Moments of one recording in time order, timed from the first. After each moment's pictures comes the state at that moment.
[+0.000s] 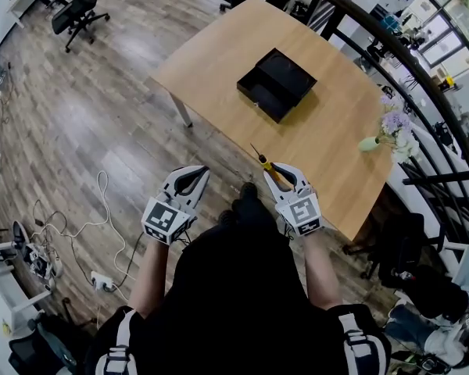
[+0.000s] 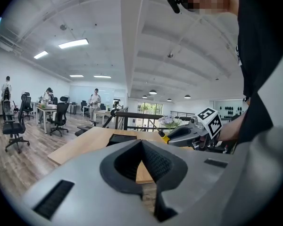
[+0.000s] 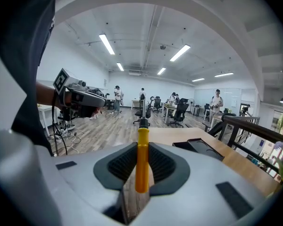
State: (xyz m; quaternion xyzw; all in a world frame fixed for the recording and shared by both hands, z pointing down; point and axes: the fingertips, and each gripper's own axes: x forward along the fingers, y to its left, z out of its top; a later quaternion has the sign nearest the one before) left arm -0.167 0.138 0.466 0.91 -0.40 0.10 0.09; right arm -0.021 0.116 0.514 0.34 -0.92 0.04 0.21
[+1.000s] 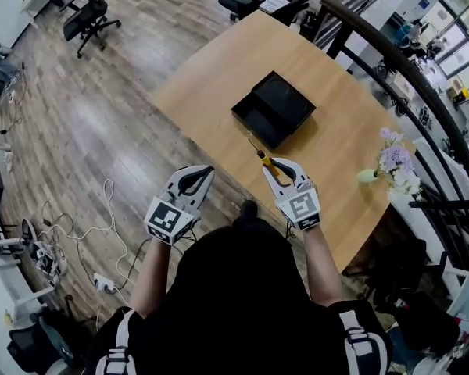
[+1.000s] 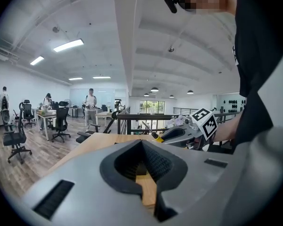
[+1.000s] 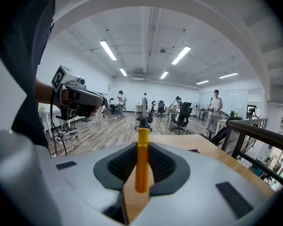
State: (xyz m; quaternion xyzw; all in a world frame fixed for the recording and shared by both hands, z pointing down) left arm -0.105 0.020 0.436 0.90 -0.42 0.12 0.07; right arm 0.017 -0.021 0.498 0.31 -0.93 0.03 0.18
